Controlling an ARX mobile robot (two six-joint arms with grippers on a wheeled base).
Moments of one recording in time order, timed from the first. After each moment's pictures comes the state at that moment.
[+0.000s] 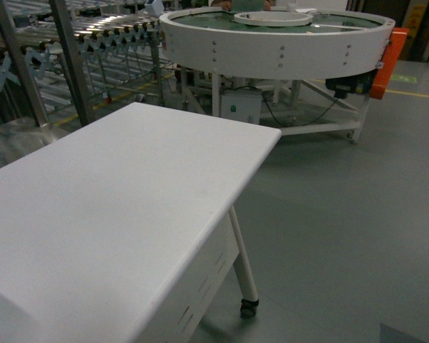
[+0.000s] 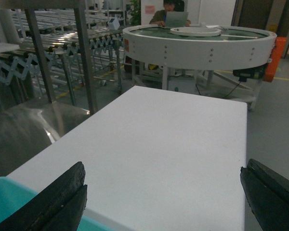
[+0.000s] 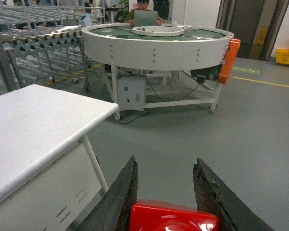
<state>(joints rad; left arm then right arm) 0.00 0.01 0.01 0.00 0.00 0.00 0.00 0.23 0.05 0.17 0.00 0.00</state>
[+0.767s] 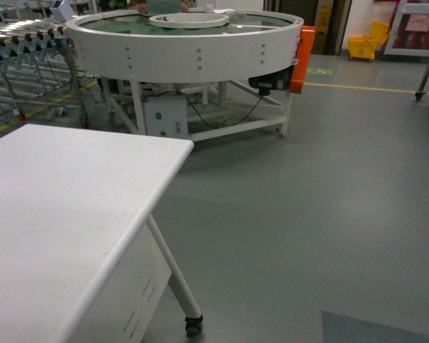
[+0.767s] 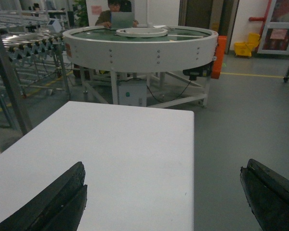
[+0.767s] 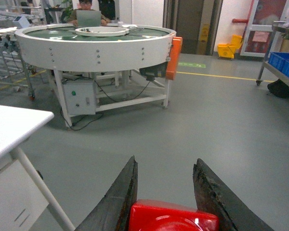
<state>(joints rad) 0.00 0.01 0.01 0.00 0.00 0.00 0.00 0.23 0.05 0.17 0.00 0.00</state>
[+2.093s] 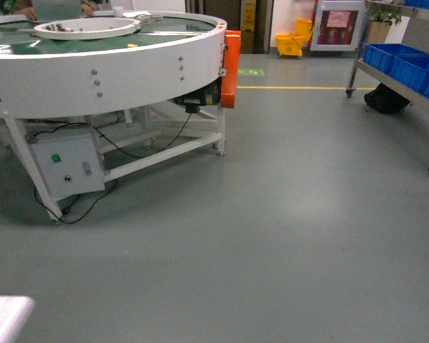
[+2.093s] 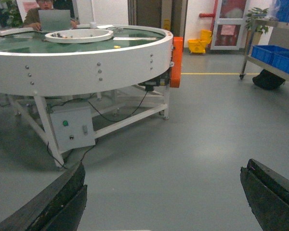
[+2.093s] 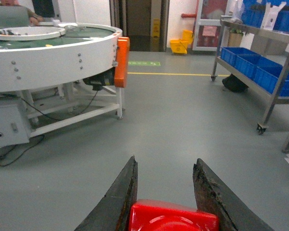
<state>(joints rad) 0.00 0.01 0.01 -0.01 0.00 0.00 0.00 0.23 0.05 0.17 0.00 0.00</state>
